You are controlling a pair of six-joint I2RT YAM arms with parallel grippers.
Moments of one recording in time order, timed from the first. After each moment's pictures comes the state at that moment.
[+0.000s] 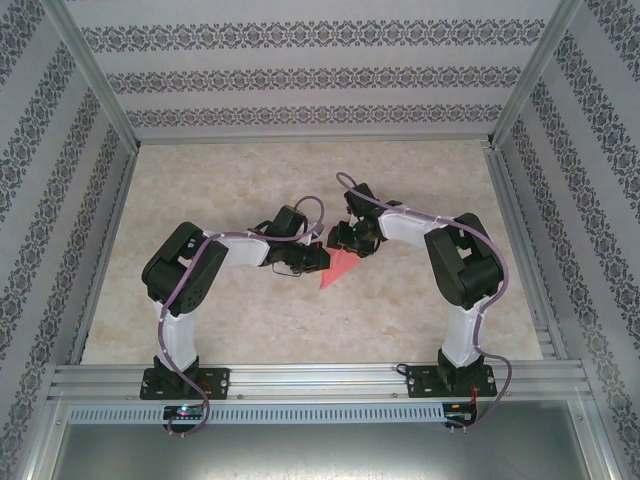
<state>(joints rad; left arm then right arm) -0.56 1.95 1.03 -0.02 0.63 -0.67 0.47 1.94 1.18 -0.46 -0.28 0.68</state>
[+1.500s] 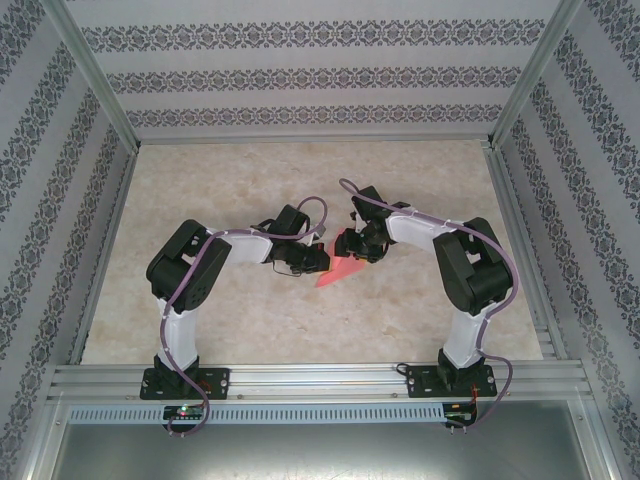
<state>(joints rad) -0.56 1.98 1.07 -0.10 0.64 -0.61 0.45 1.87 1.15 -0.56 -0.30 0.54</state>
